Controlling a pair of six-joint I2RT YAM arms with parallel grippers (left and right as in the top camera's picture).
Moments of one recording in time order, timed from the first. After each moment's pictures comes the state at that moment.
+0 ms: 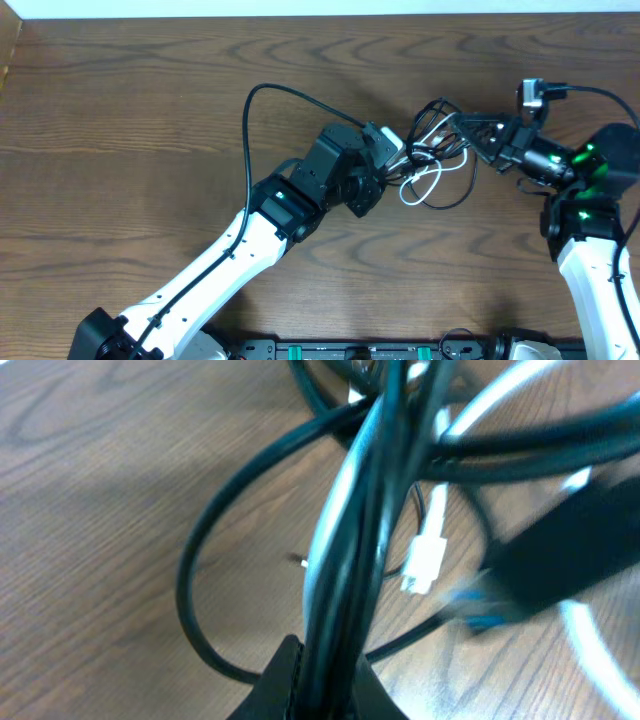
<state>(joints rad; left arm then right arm) -0.70 1.41 1.05 -0.36 0.20 0.07 -0.14 1.18 0.73 0.45 -1.21 1.34</state>
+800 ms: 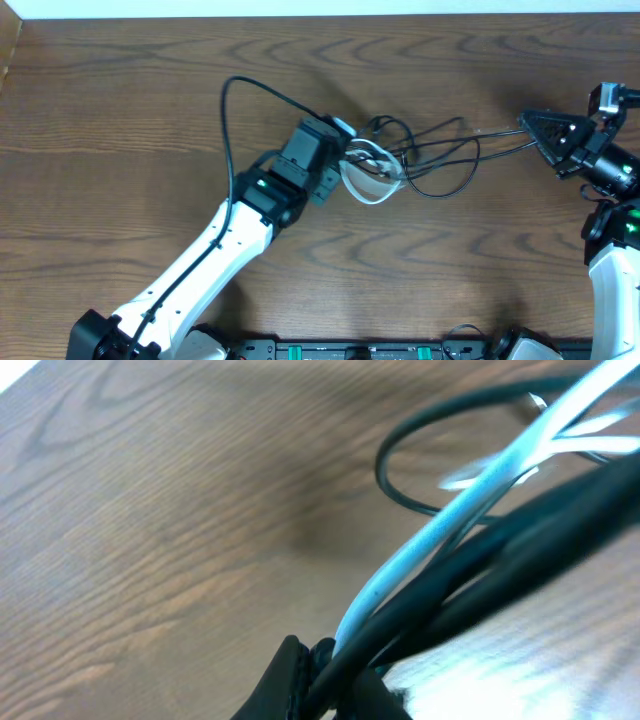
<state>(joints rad) -0.58 1.41 1.06 -0.57 -0.17 0.12 -0.46 1.18 0.72 0.70 -1.39 1.58</state>
